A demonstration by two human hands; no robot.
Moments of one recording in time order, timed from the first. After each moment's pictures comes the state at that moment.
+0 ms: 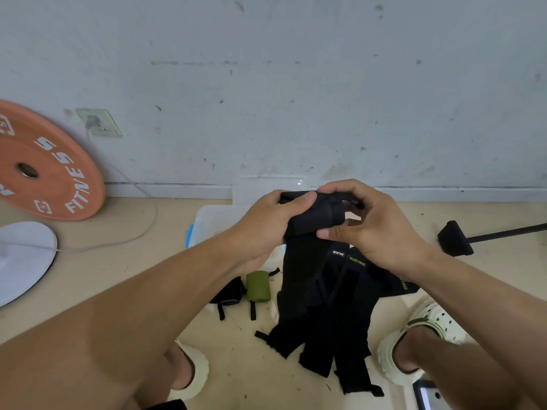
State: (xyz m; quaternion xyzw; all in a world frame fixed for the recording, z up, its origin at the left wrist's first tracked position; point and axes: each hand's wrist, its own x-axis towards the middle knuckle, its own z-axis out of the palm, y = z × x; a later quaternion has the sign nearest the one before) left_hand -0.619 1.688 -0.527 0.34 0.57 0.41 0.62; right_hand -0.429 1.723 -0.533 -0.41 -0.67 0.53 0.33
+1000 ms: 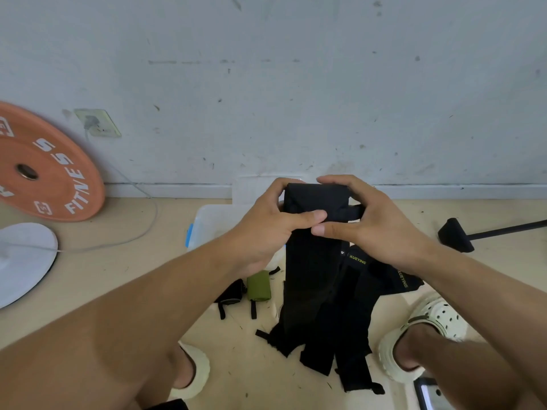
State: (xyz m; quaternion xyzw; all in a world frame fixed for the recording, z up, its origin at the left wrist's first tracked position) left_hand -0.619 1.683 -0.529 0.39 0.53 0.43 0.62; right_hand -0.427 1.726 -0.526 -0.43 -0.68 0.52 0.28
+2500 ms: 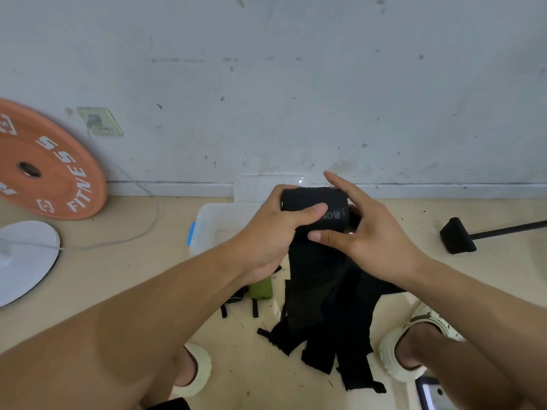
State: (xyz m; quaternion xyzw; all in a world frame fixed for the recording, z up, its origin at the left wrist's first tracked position) left_hand -0.612 1.674 -0.526 0.30 0.50 0.46 0.67; right_hand -0.432 1.712 -0.543 -0.44 -0.70 0.48 0.29
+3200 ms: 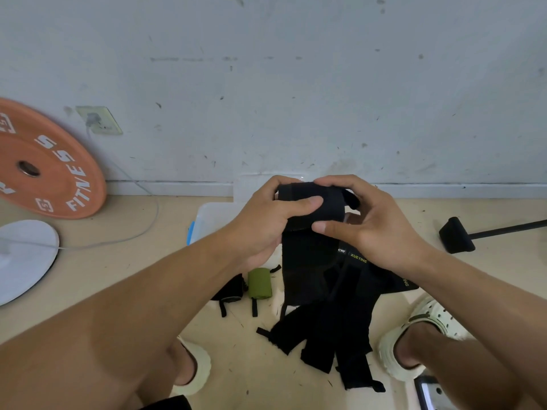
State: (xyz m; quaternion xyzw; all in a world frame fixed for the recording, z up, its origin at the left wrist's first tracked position) left_hand -0.622 1.682 -0.521 0.32 0.51 0.47 0.65; right_hand -0.432 1.719 -0.536 -0.37 -0.68 0.53 0.35
